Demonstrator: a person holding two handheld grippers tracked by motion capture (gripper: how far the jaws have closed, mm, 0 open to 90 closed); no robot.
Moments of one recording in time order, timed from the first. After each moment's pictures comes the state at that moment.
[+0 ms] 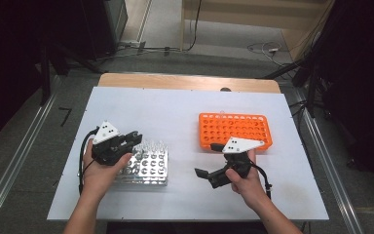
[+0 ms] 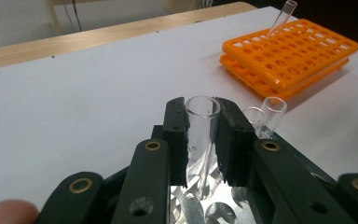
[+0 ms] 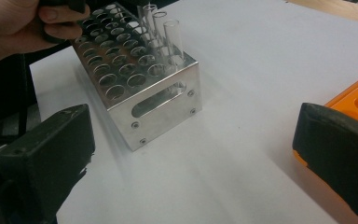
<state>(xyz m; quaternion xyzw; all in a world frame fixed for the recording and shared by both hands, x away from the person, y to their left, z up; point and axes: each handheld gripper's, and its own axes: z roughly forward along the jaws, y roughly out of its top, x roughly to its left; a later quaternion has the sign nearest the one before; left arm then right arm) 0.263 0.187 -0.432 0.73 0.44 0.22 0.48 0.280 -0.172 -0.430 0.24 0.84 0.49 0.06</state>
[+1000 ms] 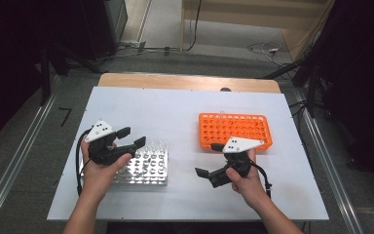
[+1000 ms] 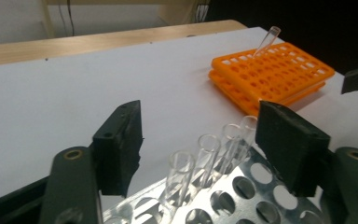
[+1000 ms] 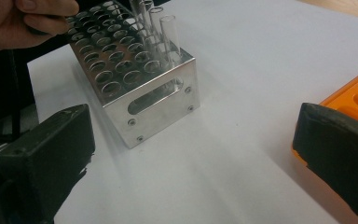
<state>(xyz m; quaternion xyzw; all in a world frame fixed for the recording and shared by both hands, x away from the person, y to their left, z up) 0.256 0.189 -0.419 0.70 0.45 0.20 0.52 0.283 -0.174 -0.433 0.24 0.84 0.49 0.06</state>
